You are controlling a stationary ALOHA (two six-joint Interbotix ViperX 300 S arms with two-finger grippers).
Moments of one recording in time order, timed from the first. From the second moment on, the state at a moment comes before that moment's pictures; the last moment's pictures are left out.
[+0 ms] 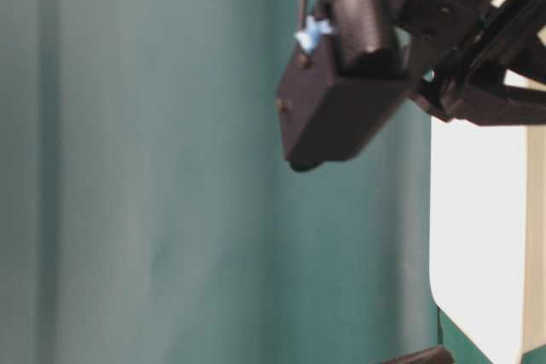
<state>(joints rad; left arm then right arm) -0.04 -0.34 0.96 -0.03 0.03 -0.08 0.20 0.19 0.53 -0.34 0.31 0.15</state>
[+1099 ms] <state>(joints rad) -0.04 -0.34 0.96 -0.03 0.03 -0.08 0.22 0.23 0.48 -0.37 0.32 0.15</state>
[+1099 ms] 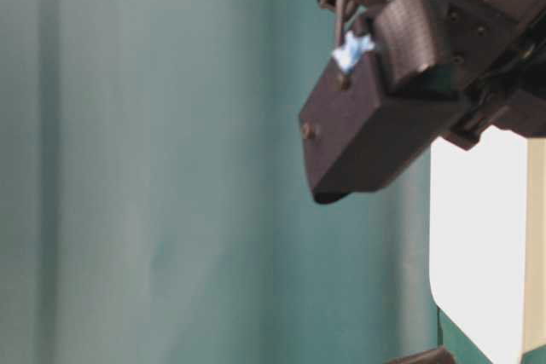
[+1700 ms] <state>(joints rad) -0.04 -0.37 0.98 -0.03 0.03 -0.08 0.22 0.11 0.47 -0.37 0.40 0.16</state>
